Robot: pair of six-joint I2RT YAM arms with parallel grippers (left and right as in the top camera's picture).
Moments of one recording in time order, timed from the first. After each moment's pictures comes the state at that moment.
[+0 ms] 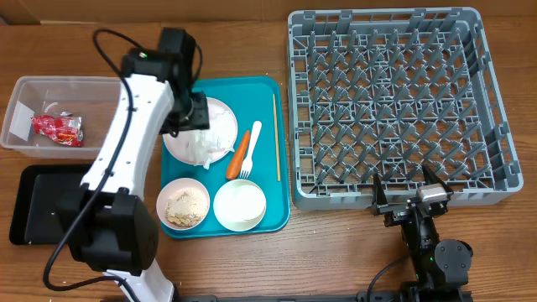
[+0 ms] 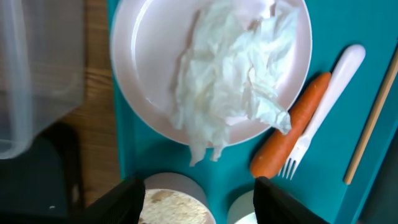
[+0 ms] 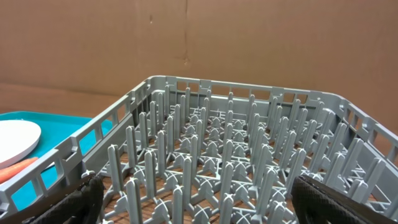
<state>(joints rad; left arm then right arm) -0.16 1.87 1.69 -1.28 -0.04 -0.30 0.04 0.01 0.02 -0.02 -0.12 -0.06</state>
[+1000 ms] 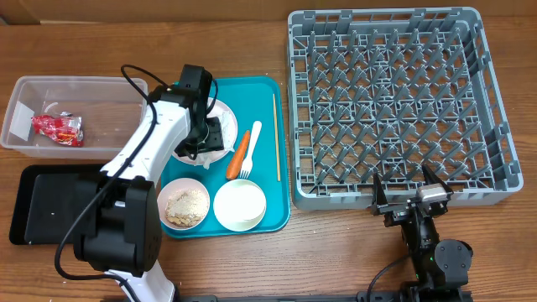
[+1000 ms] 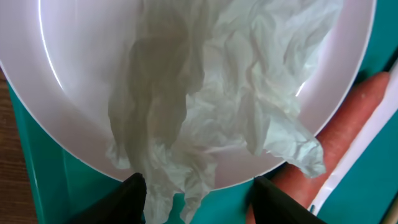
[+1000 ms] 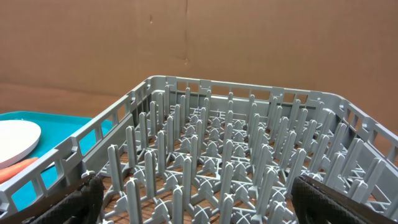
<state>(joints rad) -0.19 1.87 1.36 -0.95 -0.01 -0.37 0.04 0.01 0.02 -0.02 -0.12 -0.06</state>
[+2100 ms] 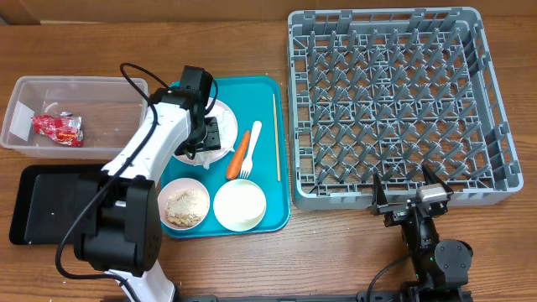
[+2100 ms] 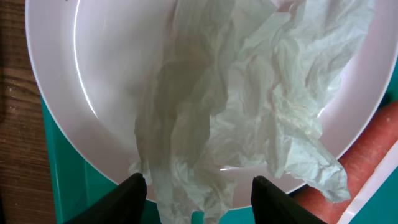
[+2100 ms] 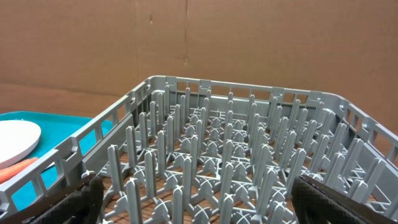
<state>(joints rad) -0.19 1.87 1.35 -0.91 -0.08 -0.37 0.04 0.01 0.02 -0.02 -0.12 -0.06</state>
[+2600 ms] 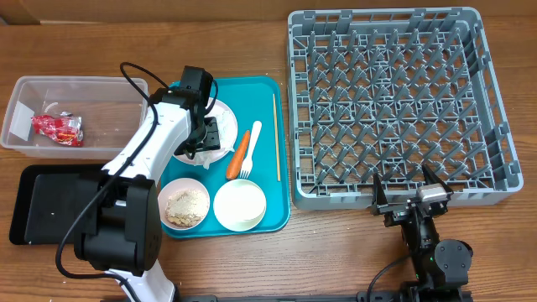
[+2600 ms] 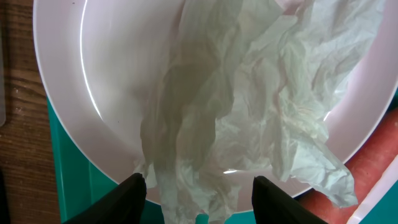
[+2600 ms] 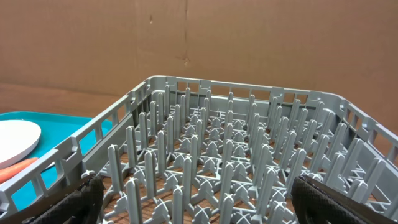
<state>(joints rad) -0.19 1.88 1.35 -0.90 -0.10 -0.37 0.04 0.01 0.02 -0.02 -0.12 -0.06</state>
